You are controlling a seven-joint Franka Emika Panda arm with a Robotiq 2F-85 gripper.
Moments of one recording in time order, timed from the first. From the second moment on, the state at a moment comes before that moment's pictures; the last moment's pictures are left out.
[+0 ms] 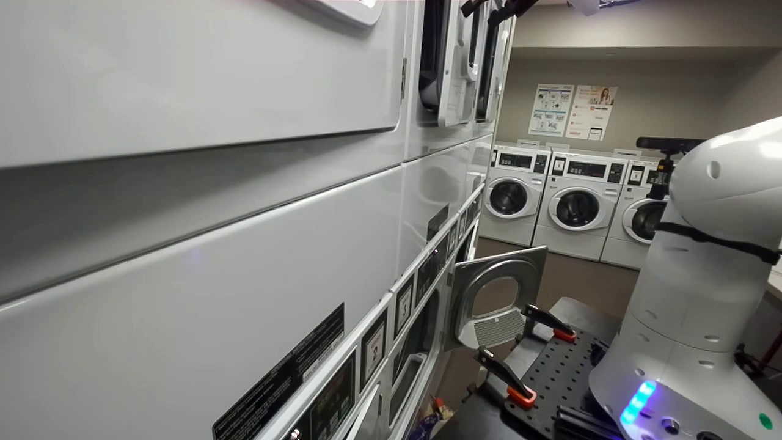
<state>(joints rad) -0.03 -1.04 -0.18 -2.64 -0.06 2.61 -0.11</state>
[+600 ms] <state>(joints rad) -0.03 -0.98 -0.17 -2.61 -0.10 2.61 -0.12</state>
